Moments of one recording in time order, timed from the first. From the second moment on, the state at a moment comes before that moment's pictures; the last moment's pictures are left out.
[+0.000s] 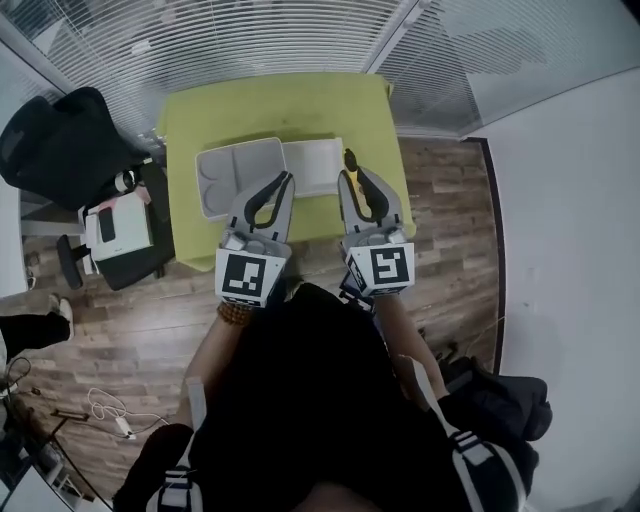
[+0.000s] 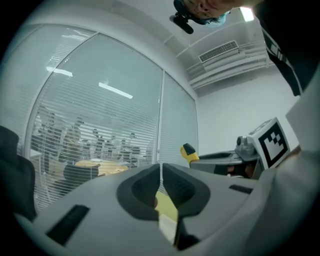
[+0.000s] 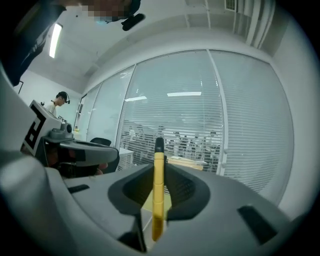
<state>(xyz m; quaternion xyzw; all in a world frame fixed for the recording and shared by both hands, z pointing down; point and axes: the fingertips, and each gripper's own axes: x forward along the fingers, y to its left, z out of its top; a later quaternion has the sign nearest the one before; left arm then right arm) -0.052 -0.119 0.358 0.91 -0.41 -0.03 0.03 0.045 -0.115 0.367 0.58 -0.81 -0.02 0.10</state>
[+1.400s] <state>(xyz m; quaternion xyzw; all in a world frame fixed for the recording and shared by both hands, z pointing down) 0.047 -0.190 0.377 0.98 -0.20 0.04 0.04 0.096 -0.196 0.420 0.40 -0.77 -0.36 0.34</state>
